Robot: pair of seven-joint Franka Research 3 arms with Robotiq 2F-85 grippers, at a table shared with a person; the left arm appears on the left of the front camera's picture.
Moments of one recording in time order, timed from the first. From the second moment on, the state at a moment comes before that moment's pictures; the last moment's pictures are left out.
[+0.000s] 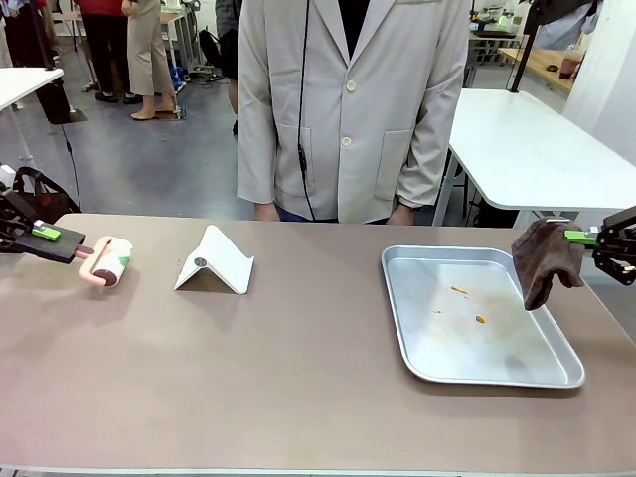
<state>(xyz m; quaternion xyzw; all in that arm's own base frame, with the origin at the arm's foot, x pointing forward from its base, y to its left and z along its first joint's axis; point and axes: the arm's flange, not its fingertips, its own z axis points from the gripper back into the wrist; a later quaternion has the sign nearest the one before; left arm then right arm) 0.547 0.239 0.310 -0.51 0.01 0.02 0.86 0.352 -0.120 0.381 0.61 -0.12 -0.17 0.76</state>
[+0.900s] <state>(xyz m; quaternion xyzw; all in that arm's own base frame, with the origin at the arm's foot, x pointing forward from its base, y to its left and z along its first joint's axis) 0.412 0.361 0.402 -0.65 -0.08 0.02 0.76 0.352 -0.120 0.381 0.61 -0.12 -0.17 0.76</state>
